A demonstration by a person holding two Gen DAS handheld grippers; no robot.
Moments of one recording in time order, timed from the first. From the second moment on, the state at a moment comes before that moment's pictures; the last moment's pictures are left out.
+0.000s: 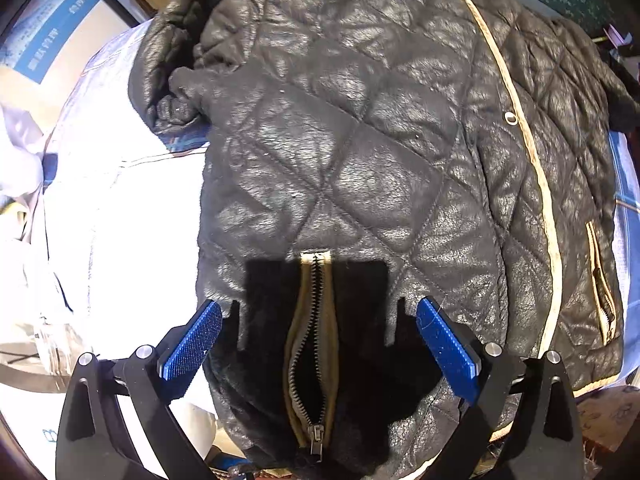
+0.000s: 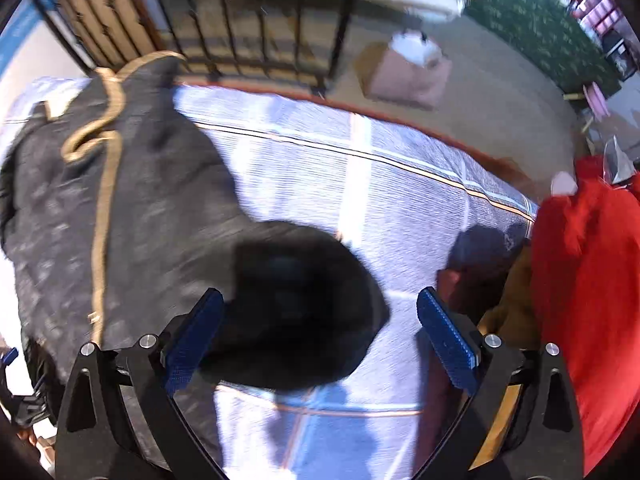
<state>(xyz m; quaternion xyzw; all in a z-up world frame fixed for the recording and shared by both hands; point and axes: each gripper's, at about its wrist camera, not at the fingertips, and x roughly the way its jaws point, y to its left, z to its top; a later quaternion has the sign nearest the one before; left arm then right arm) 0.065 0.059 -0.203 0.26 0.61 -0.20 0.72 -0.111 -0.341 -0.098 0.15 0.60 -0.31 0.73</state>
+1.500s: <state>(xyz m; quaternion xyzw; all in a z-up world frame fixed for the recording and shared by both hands) 0.033 0.036 -0.190 0.28 0.61 -0.22 0.71 -0.230 -0.302 -0.104 0.25 0.52 -0.38 0.73</state>
